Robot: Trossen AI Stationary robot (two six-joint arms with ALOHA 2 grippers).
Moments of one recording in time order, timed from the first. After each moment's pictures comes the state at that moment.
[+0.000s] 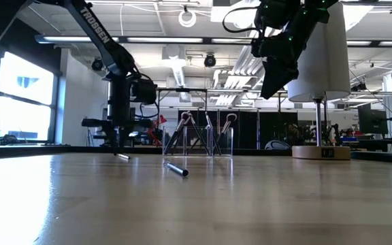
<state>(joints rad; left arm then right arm) 0.78 1.89 1.17 -0.79 0.02 -0.89 -0.43 1.38 1.08 -0.71 0.06 0.07</state>
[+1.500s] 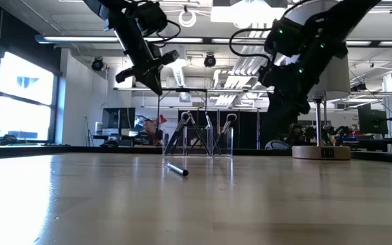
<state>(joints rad) 0.53 1.52 1.23 -0.52 -0.28 -0.63 -0.32 1.38 0.70 -0.26 0.06 0.29</state>
